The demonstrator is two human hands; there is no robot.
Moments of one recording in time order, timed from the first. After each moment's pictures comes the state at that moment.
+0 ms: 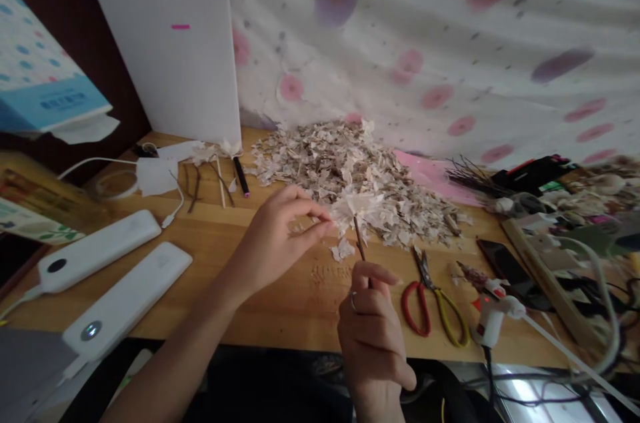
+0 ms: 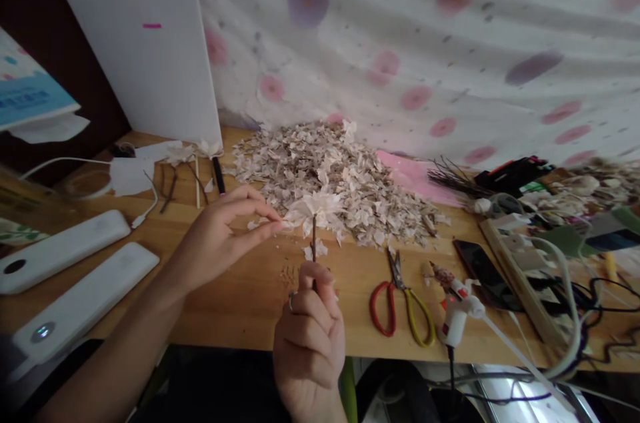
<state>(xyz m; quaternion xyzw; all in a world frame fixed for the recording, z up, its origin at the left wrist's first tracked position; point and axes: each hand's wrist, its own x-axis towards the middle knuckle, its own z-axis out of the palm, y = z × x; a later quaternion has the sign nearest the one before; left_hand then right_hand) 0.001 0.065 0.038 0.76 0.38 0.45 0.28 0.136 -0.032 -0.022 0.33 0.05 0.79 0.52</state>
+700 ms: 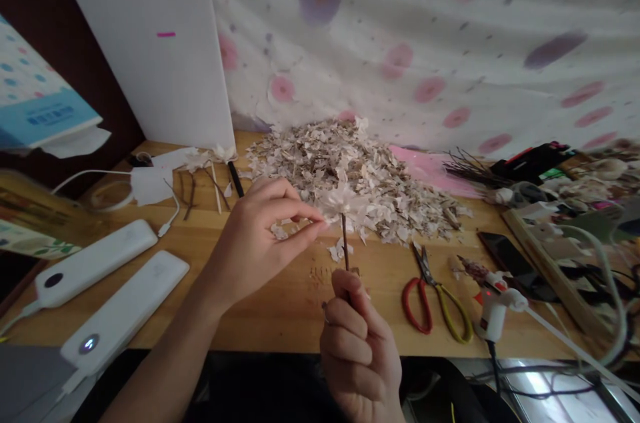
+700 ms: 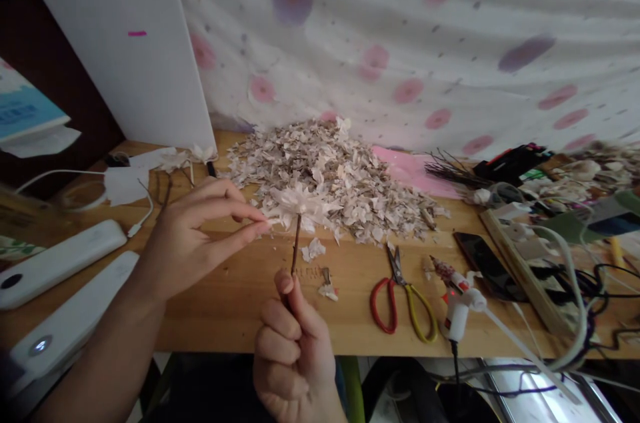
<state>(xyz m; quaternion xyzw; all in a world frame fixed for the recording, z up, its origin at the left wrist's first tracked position) -0.005 0.060 0.063 0.80 0.35 0.46 0.16 0.143 -0.044 -0.015 0.12 0.00 0.85 0.51</state>
